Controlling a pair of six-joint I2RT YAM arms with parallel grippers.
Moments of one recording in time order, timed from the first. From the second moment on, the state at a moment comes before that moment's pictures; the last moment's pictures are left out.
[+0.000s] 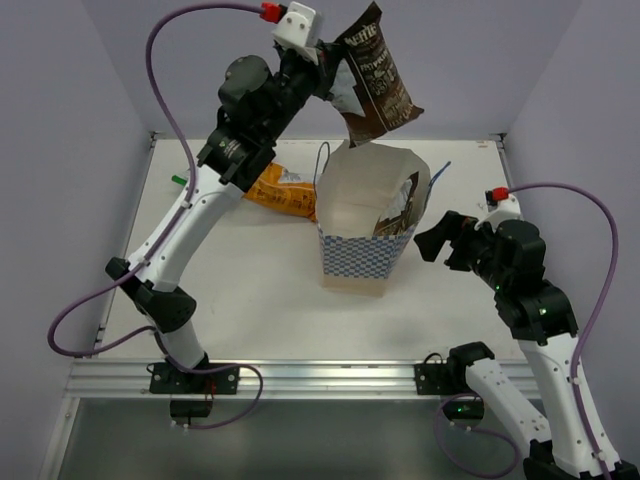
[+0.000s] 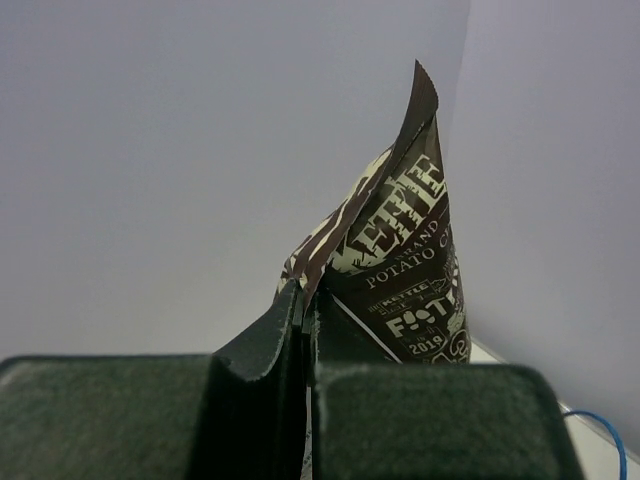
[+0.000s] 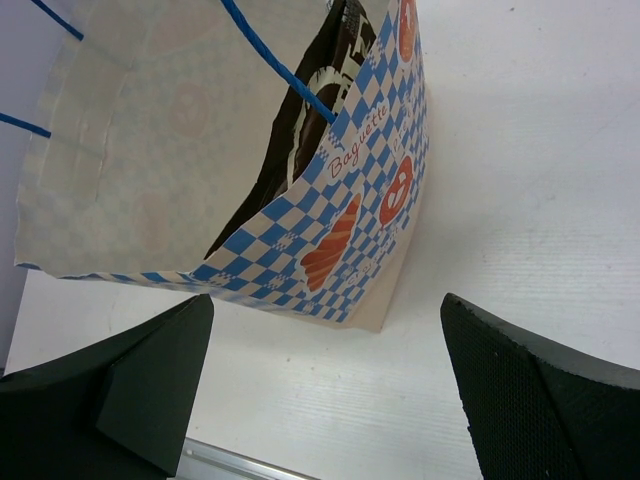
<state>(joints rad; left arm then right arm) -0.68 1.75 2.15 -0.10 -0.04 0.00 0.24 0.67 1.01 -0.77 -0.09 0.47</state>
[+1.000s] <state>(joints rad) -0.42 1.08 1.42 -0.63 -0.24 -0.03 0.24 0.71 1.00 -0.78 -0.10 0.42</state>
